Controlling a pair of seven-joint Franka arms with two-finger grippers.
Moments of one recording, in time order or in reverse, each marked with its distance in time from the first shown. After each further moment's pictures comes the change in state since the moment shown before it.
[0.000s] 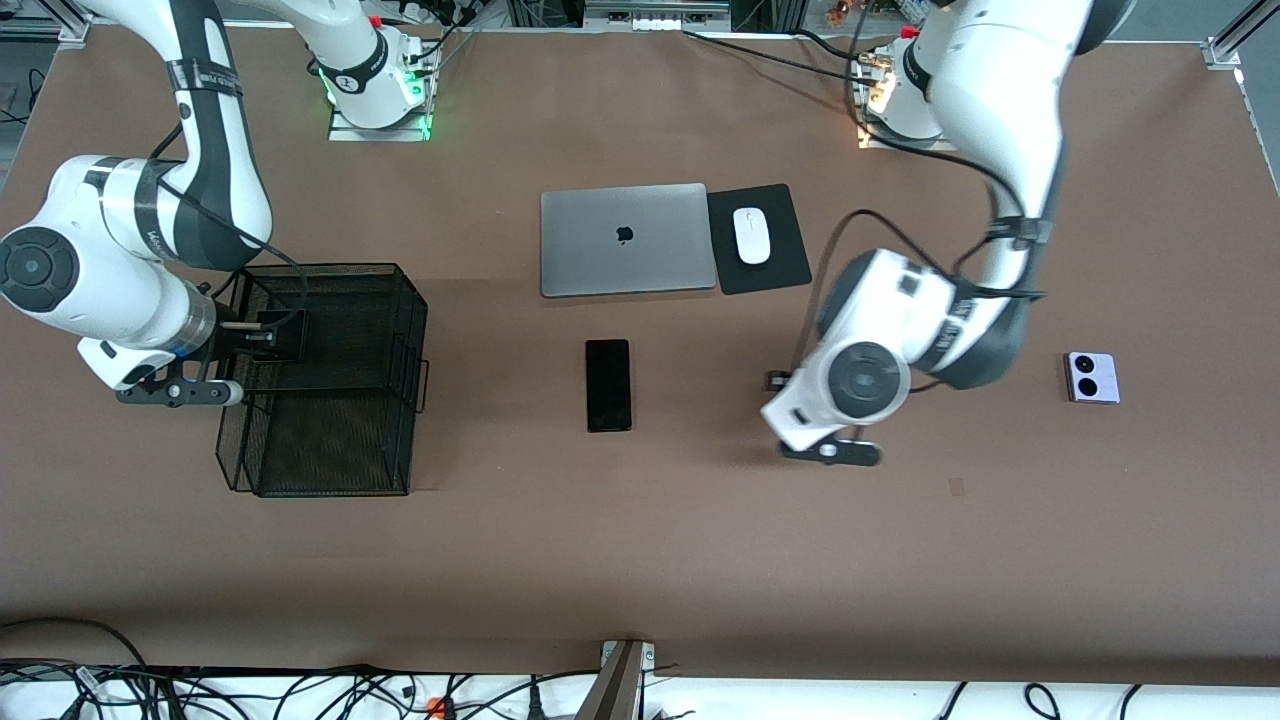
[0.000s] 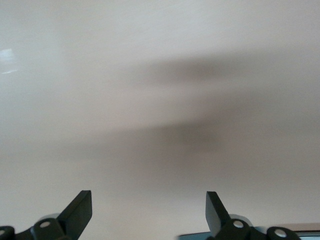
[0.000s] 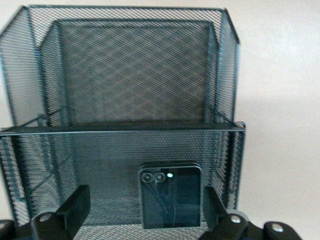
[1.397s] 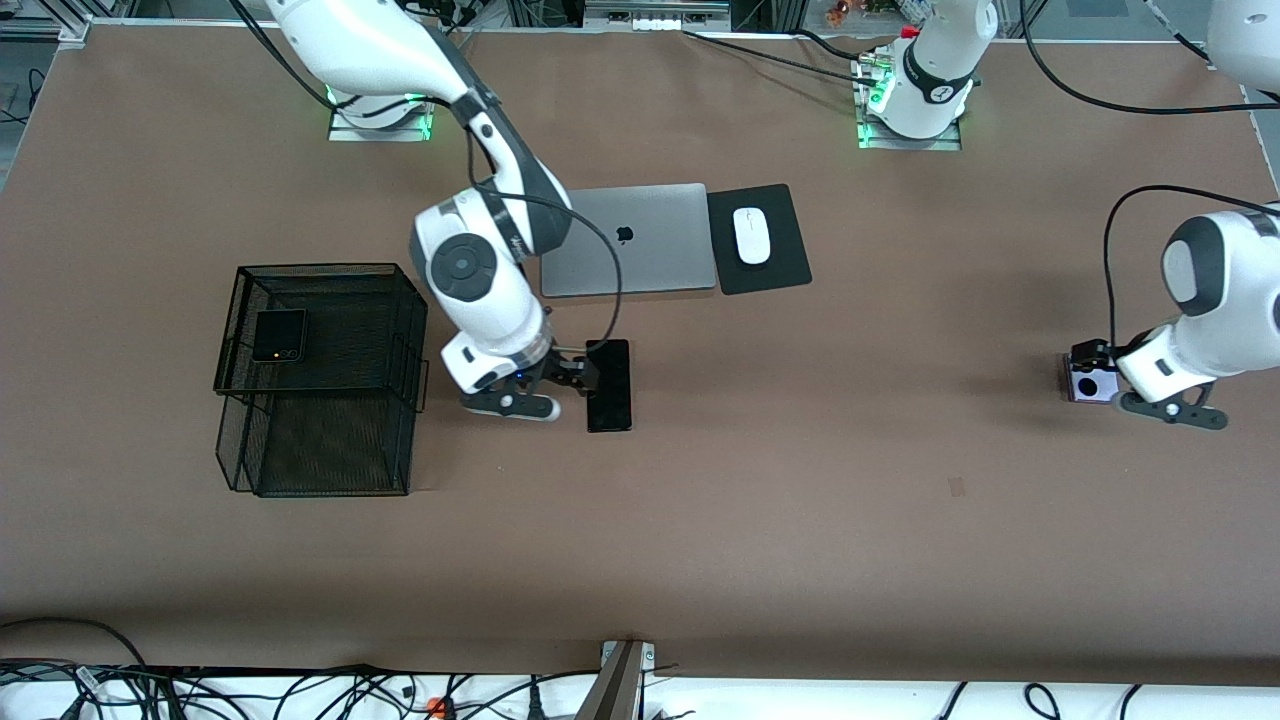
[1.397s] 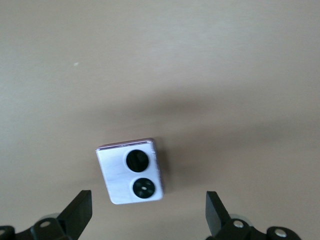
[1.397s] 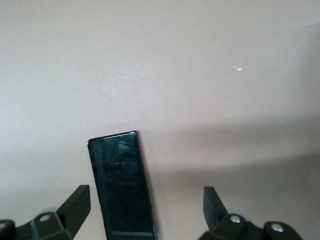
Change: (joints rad) left arm 0.679 -0.293 0.002 -0.631 0.104 0.587 0.635; right arm 0.079 0.329 0.487 0.247 0.007 0.386 0.717
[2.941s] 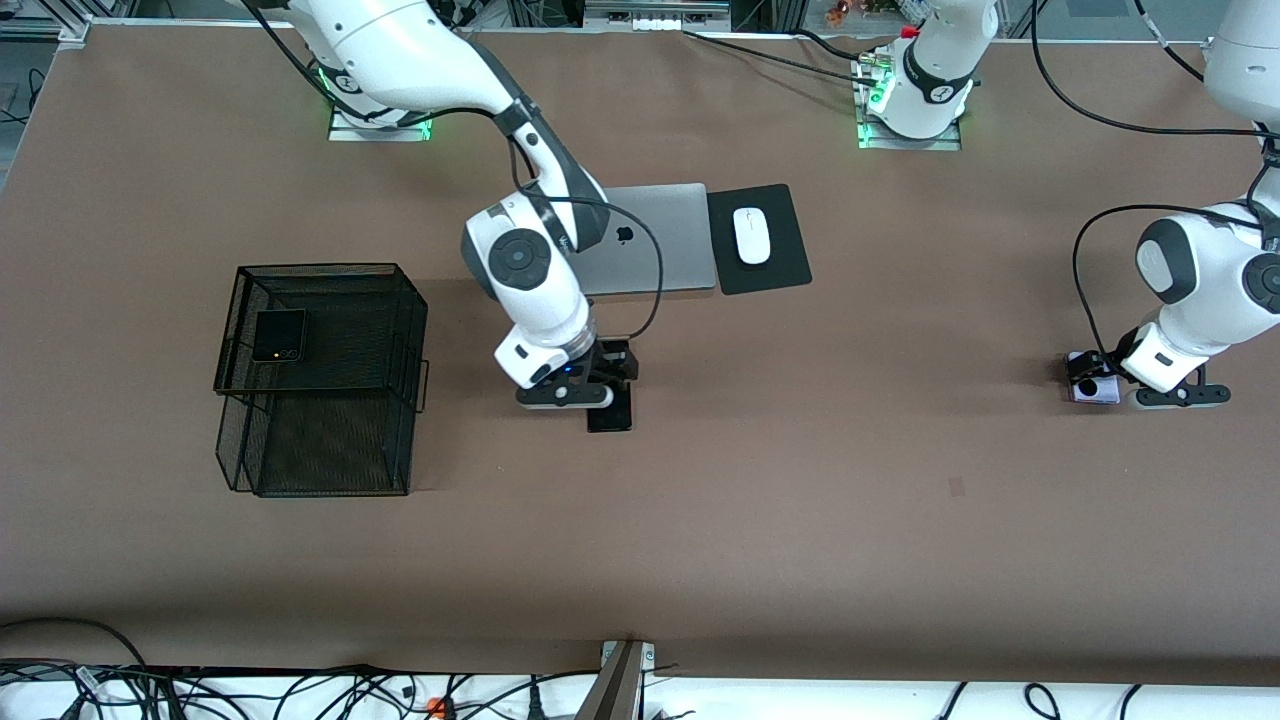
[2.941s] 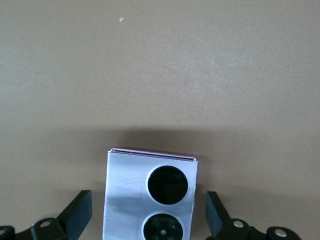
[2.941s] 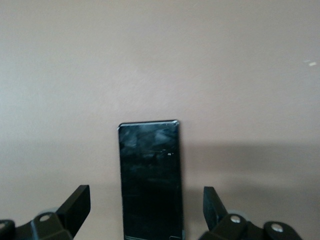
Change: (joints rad) left arm 0.120 0.102 -0.013 -0.144 -0.002 0.372 -0.177; right arm 0.078 0.078 0.004 0.017 -0.002 0.104 -0.079
